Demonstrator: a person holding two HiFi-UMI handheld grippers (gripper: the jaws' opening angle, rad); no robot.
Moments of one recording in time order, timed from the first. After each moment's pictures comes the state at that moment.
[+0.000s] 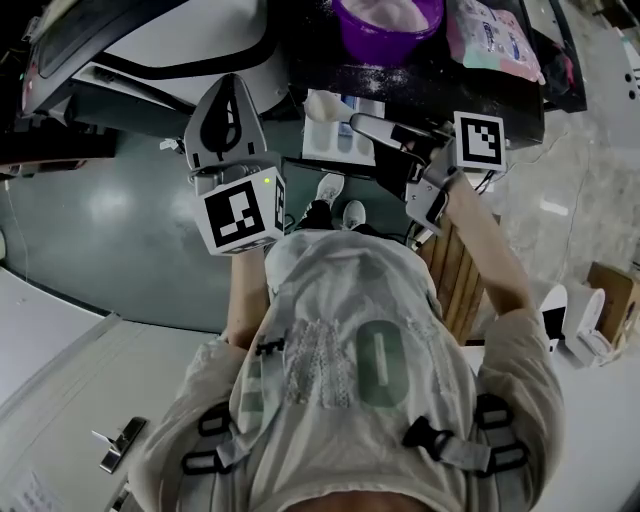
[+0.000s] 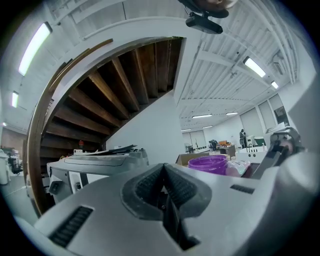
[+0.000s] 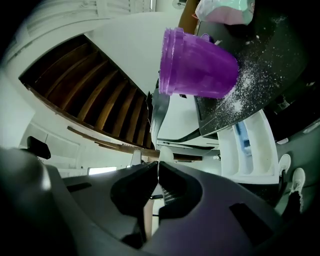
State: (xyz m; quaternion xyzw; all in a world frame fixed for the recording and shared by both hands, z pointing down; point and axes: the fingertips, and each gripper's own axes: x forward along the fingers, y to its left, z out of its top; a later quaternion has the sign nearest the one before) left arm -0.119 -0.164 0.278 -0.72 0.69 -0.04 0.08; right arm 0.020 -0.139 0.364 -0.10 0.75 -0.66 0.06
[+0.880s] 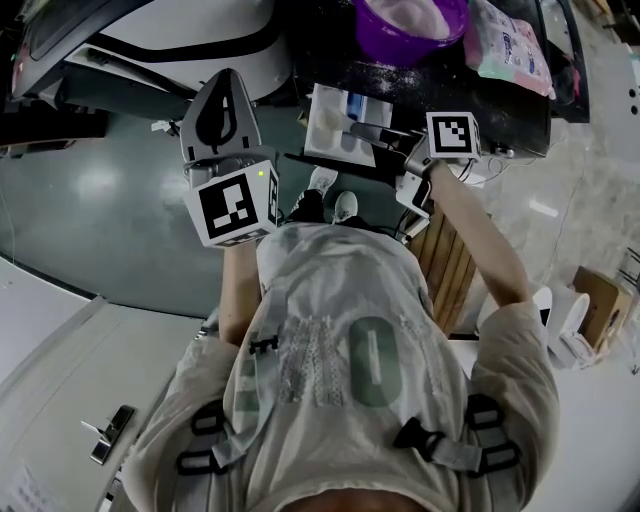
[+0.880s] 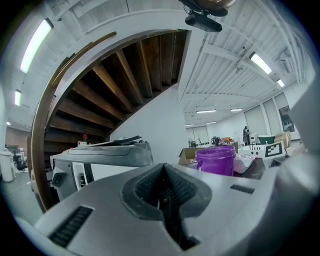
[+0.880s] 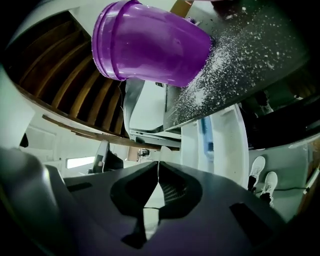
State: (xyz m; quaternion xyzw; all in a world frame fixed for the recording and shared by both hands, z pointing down) left arm -0.150 -0.177 0.308 -0.71 0.70 -0.05 0.05; right arm 0.010 -0.152 0.475 -0.14 0.74 -0.66 -0.08
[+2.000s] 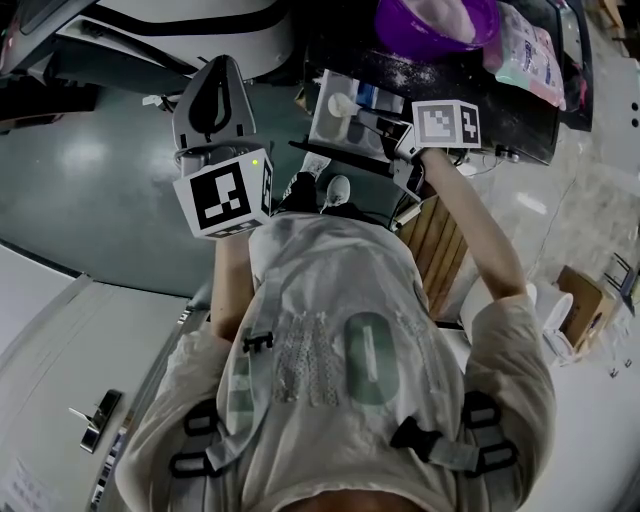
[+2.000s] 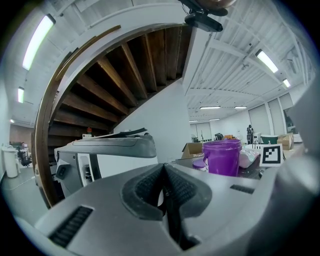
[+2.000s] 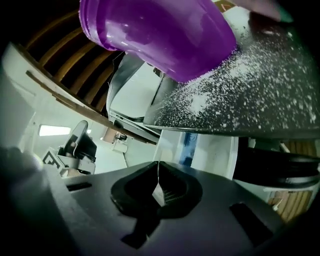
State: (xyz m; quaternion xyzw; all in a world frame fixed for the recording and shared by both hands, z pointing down) left arm -0.177 -0.180 0.332 -0.70 0.71 -0.06 0.02; right arm 0.001 -0.169 0.527 -0.19 0.77 -0.57 -0.21
